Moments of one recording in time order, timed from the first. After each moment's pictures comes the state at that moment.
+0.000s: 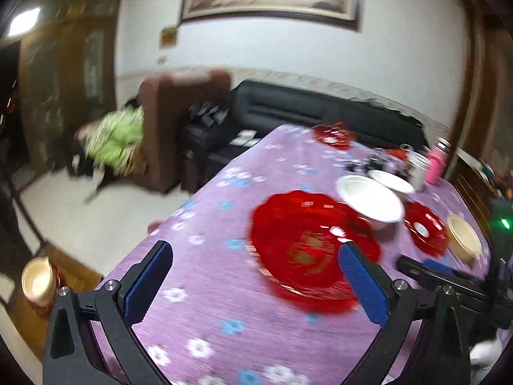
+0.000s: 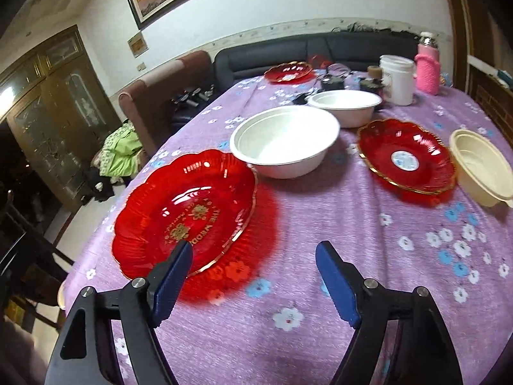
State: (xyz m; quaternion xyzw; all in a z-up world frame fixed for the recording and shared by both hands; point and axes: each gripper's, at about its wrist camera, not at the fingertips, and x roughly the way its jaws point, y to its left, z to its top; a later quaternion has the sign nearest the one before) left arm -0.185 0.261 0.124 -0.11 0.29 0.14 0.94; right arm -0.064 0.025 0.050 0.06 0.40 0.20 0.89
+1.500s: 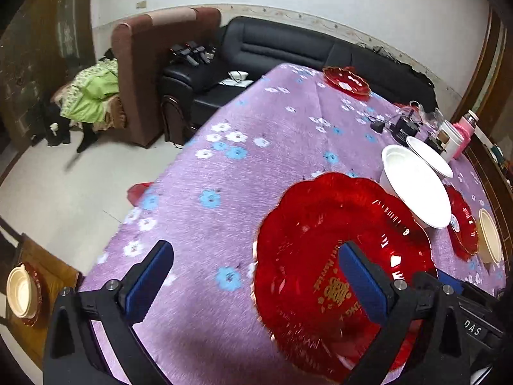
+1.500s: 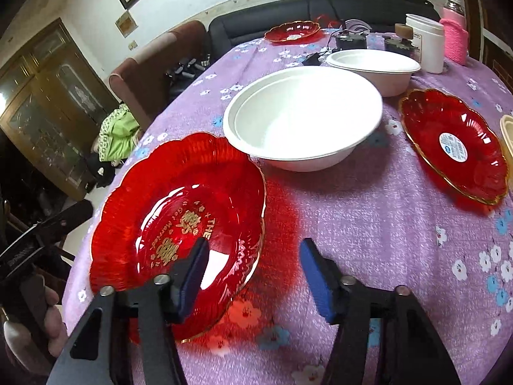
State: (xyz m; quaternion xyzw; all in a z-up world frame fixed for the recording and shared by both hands) left arm -0.043 0.301 0.067 -0.12 0.42 0.09 0.90; right arm 0.007 0.059 0.014 0.07 0.47 0.21 0.85
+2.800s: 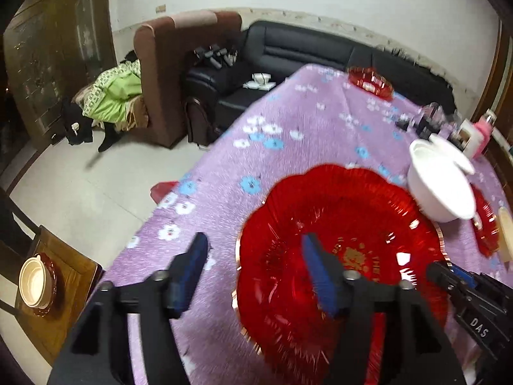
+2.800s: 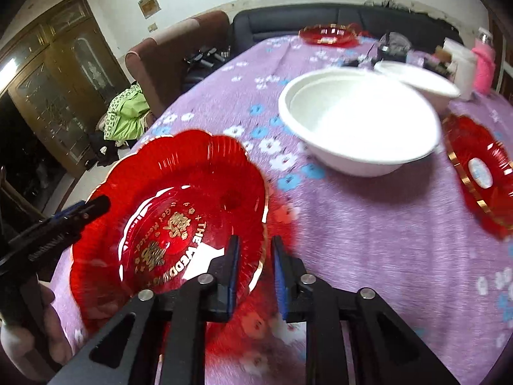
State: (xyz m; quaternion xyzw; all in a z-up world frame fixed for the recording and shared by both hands) left arm -0.078 0.316 0.064 -0.11 0.40 0.14 0.90; right arm -0.005 0.102 0.014 0.01 0.45 0.23 0.86
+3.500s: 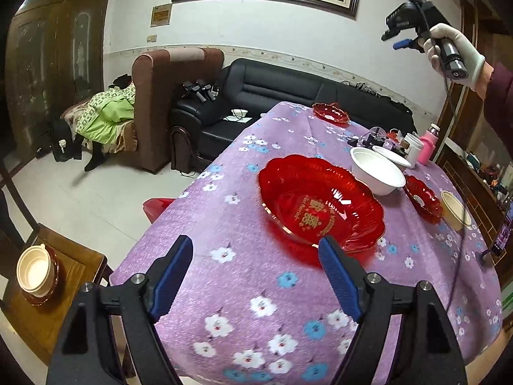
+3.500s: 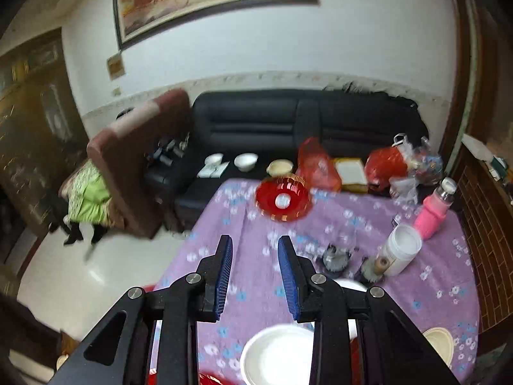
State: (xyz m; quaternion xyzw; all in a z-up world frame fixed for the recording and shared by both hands) left arm -0.240 0.318 0.099 -0.12 0.32 0.08 0.94; right arm 0.167 0.121 0.304 0.01 0.34 0.13 0.93
